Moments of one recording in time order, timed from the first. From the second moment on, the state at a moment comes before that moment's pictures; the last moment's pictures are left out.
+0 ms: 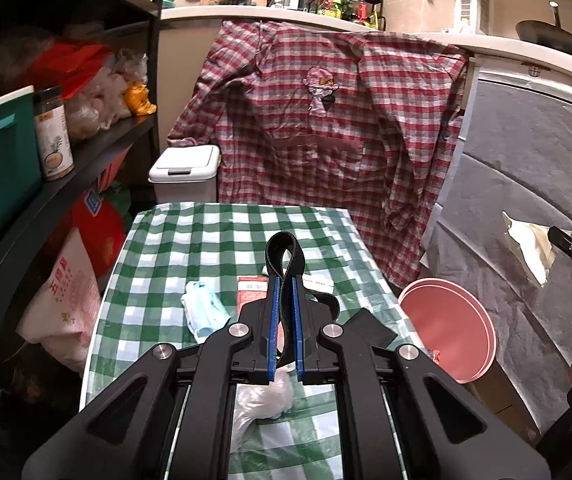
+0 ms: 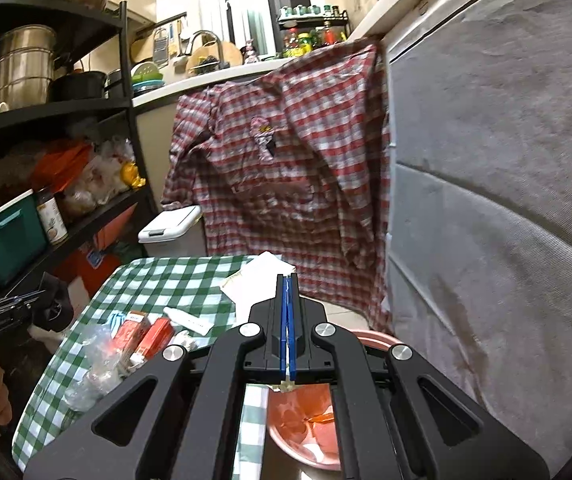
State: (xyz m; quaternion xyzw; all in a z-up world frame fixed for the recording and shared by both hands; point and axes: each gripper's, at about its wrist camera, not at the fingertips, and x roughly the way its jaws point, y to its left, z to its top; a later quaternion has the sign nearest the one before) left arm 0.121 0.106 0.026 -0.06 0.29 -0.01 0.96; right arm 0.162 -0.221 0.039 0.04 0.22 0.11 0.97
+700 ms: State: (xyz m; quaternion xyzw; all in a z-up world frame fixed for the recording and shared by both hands) left arm 0.142 0.032 0.035 -0.05 0.27 -0.05 0.96; right arm 0.171 -0.251 0.048 0.03 0.21 0.07 0.97
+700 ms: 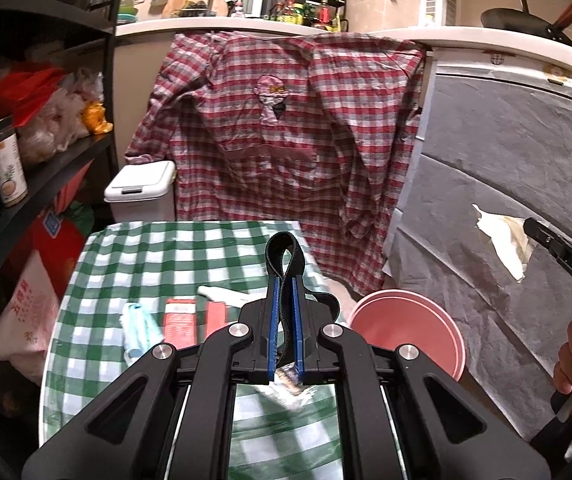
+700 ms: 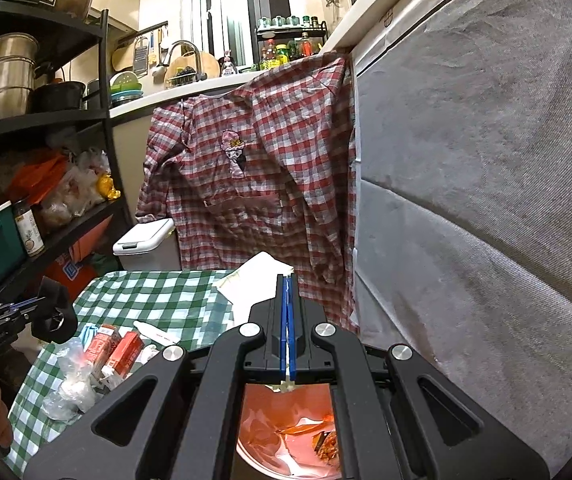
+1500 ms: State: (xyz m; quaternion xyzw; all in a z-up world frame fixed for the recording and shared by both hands) left arm 0.185 -0.045 0.022 -0.01 0.28 -0.11 0.95; right arm 0.199 -0.251 0.033 0.02 0.24 0.05 0.97
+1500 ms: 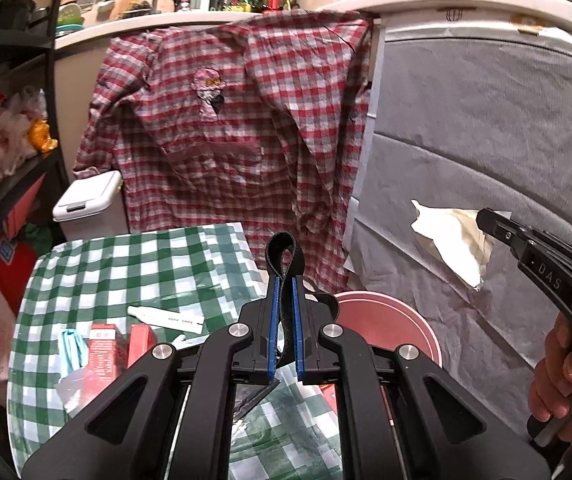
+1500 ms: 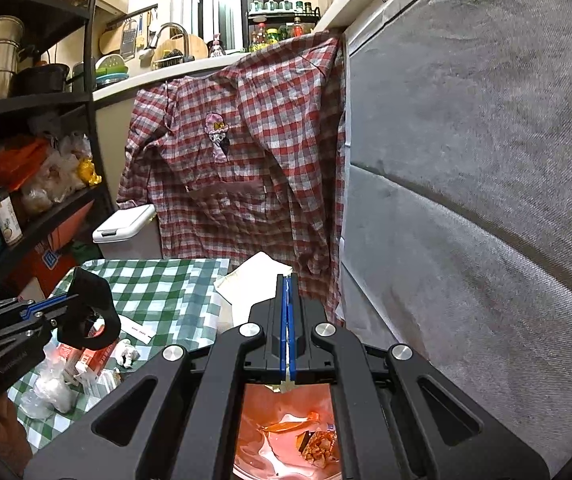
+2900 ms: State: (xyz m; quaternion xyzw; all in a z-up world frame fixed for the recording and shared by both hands) left arm 0.210 -0.078 -0.009 -0.04 0.31 -0.18 0.93; right arm 0.221 -0.265 0.008 0.04 0.29 0.05 0.96
